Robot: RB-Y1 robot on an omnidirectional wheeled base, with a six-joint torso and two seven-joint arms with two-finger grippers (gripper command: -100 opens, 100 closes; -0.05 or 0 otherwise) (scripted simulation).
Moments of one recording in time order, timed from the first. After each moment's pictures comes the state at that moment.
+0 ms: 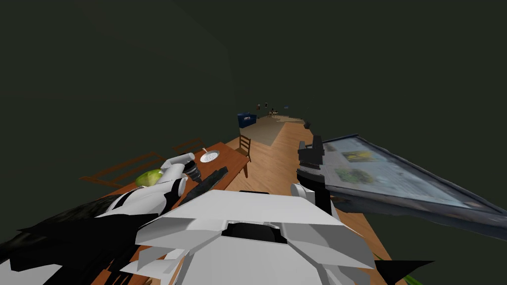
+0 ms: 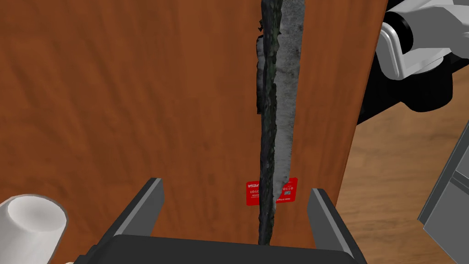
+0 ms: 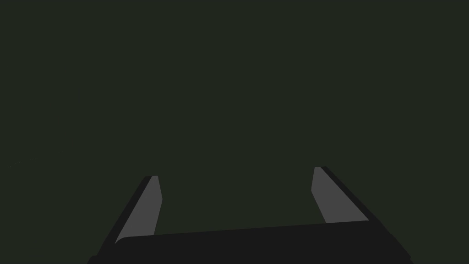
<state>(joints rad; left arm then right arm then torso) -0.35 0.72 0.52 -0.82 0.39 1.69 0.28 0.51 0.03 0.01 -2.39 0.00 -0.42 0.13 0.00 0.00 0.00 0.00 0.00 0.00</state>
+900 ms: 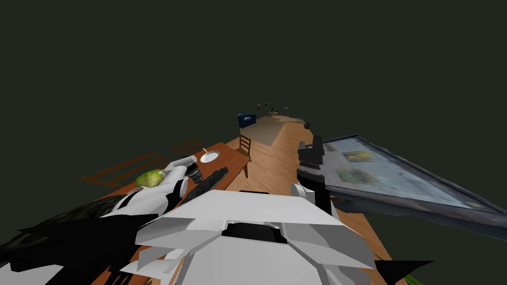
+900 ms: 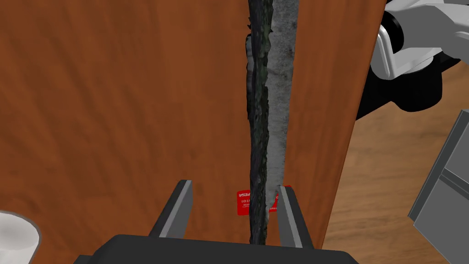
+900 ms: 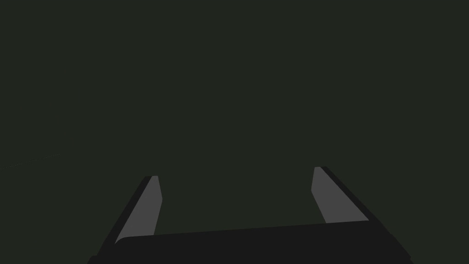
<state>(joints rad) -0.34 0.69 0.51 -0.78 0.38 1.65 0.28 0.51 0.03 0.01 -2.39 0.00 -0.42 0.13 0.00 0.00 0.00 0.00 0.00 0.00</state>
